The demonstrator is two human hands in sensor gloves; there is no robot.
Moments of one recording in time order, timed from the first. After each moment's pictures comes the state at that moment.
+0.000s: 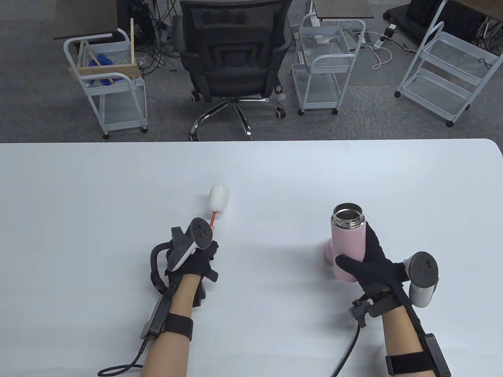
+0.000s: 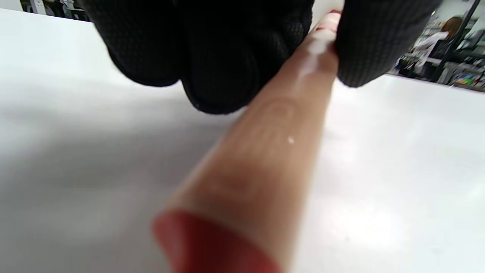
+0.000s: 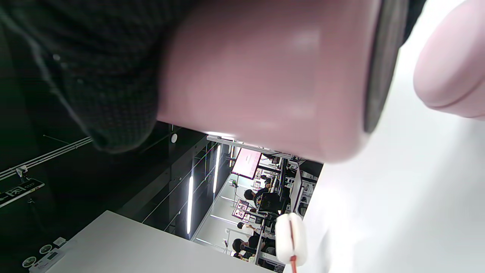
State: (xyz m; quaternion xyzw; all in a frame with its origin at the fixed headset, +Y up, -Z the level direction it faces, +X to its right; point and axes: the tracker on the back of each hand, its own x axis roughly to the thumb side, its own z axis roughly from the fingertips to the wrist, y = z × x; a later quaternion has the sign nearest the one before) left_hand -0.173 -0.739 -0.304 -0.12 0.07 0.10 0.99; right_hand 0.275 -0.722 -0.254 0.12 -0.03 0.77 0.63
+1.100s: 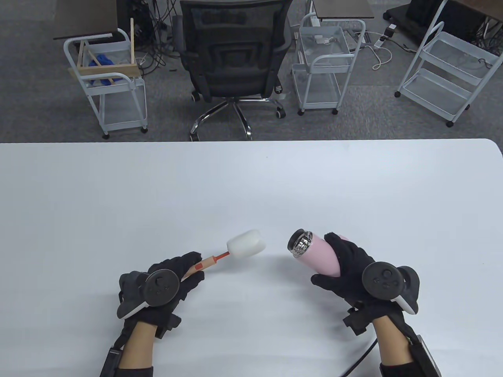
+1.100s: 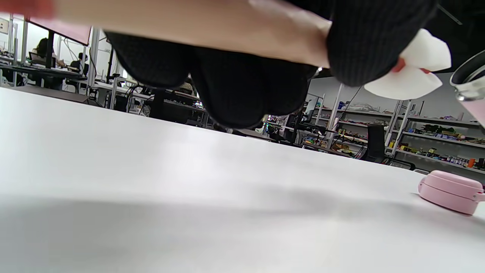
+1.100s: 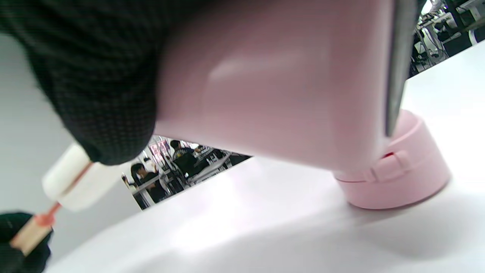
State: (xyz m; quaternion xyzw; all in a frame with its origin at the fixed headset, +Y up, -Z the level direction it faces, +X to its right) left_hand -0.217 -0.715 -0.221 0.04 -0.16 0.13 0.98; right_hand 0.222 -0.697 -0.232 0.15 -0.05 0.96 0.24
